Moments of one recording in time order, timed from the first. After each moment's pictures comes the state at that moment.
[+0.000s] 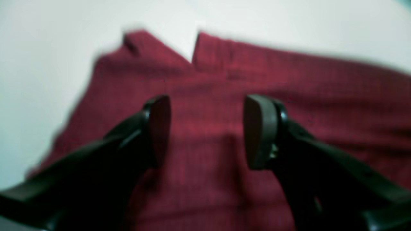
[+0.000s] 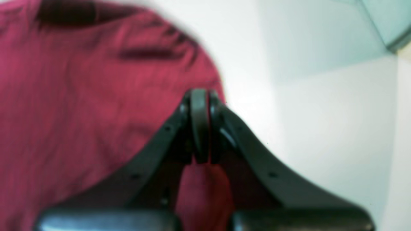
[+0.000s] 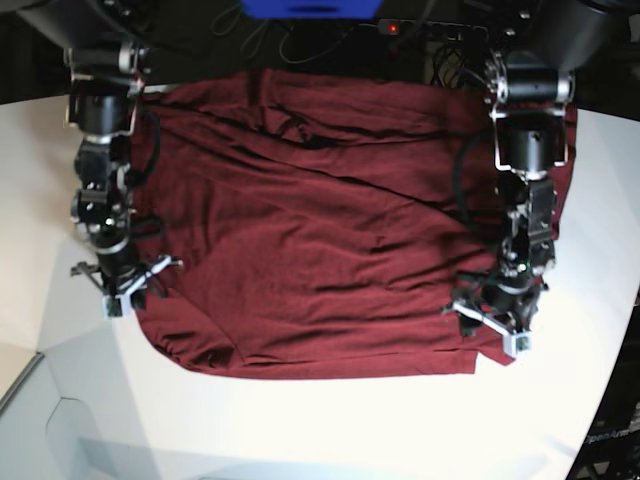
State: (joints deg) left arm -22.6 -10.9 -5.1 52.2 -14.9 -6.8 18.3; right arm 13.8 9.9 12.7 58.1 -7.4 16.5 -4.9
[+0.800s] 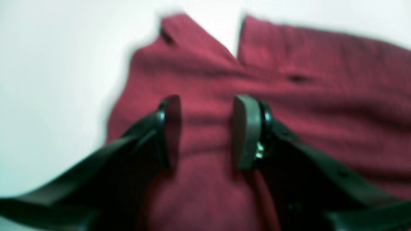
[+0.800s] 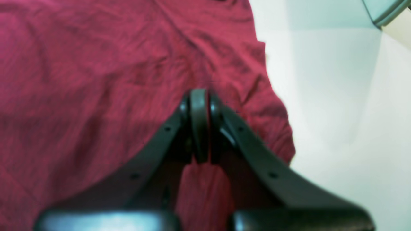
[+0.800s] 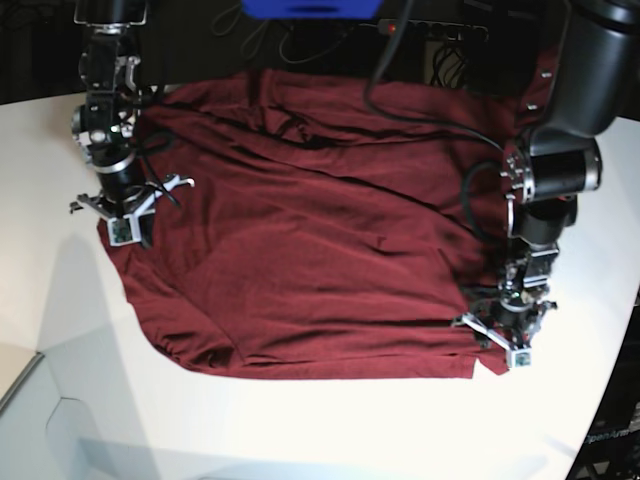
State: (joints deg) left arm -44.1 -13.0 -5.8 8.5 -0.6 -6.6 -6.9; right arm -10.3 8.0 12.6 86.4 -7.0 16.6 -9.4
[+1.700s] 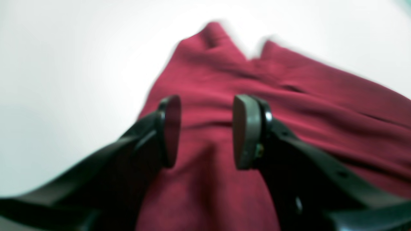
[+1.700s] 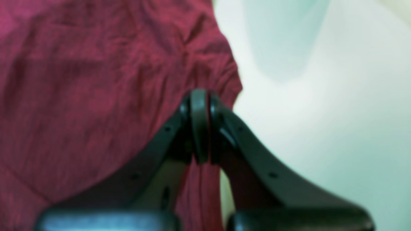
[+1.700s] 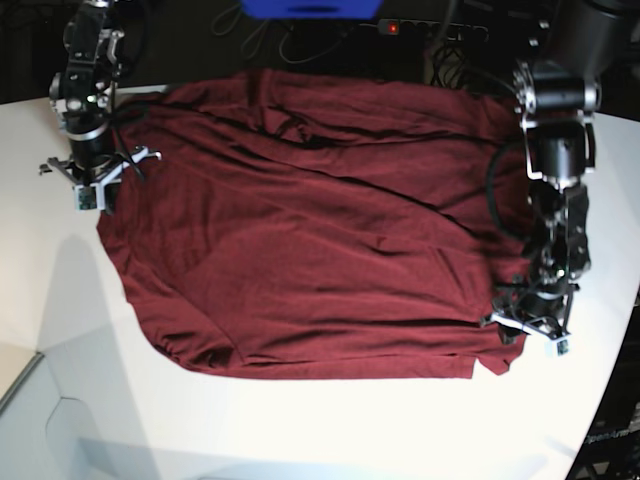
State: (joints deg) left arm -23.0 -16.7 -5.7 53.9 -23.1 -6.4 19.7; right arm -16.9 7.8 20.7 88.9 -6.9 16.6 -9.6
